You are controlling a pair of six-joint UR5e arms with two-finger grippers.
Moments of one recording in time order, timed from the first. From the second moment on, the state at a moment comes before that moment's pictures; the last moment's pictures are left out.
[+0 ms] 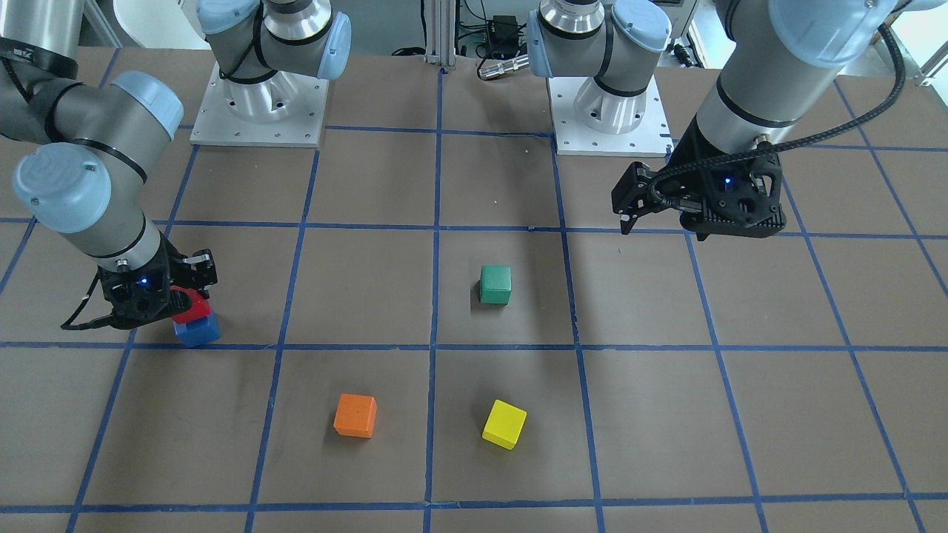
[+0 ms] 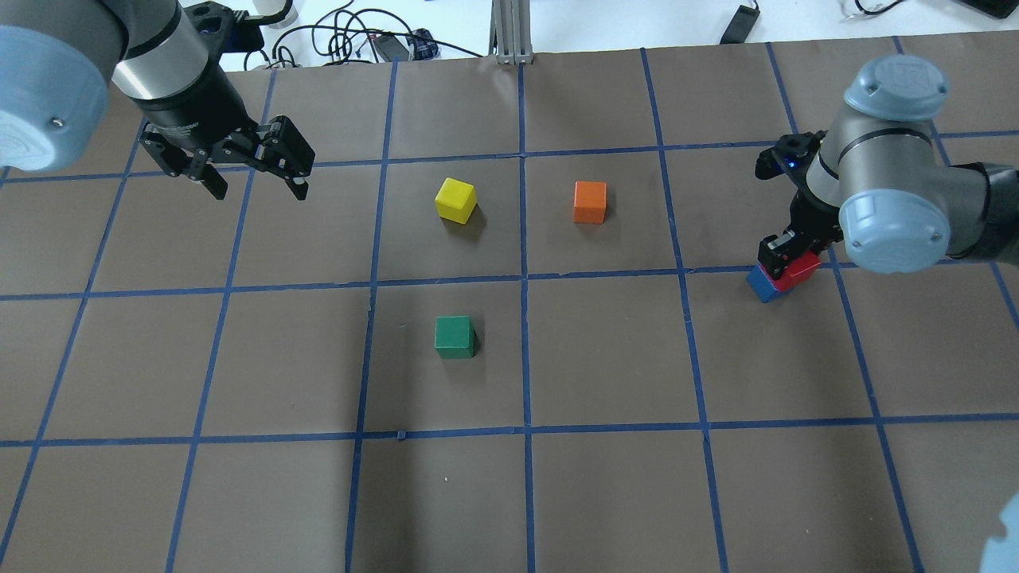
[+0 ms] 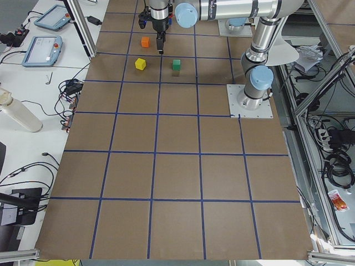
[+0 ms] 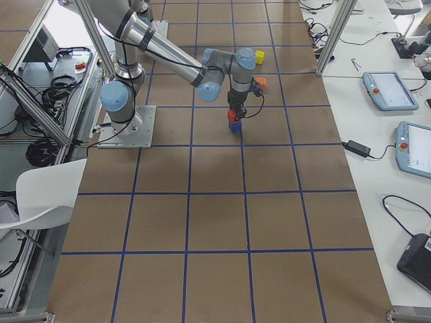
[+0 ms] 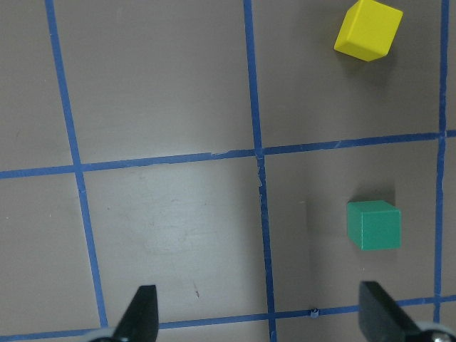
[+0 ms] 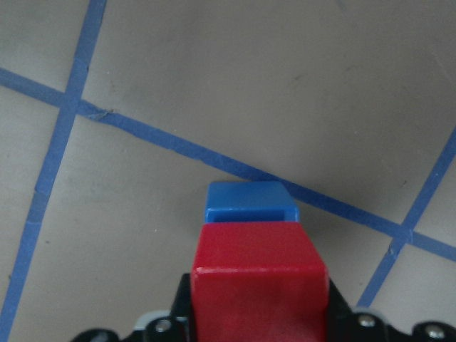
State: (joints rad) left arm -1.51 -1.64 -1.56 -1.53 1.56 0.14; right arm 1.34 -1.33 1.94 -2.15 -1.65 -0.62
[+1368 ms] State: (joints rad) left arm -1.51 -1.64 -1.56 -1.53 1.56 0.14; right arm 1.34 -1.32 1.95 -2.18 -1.64 -0.60
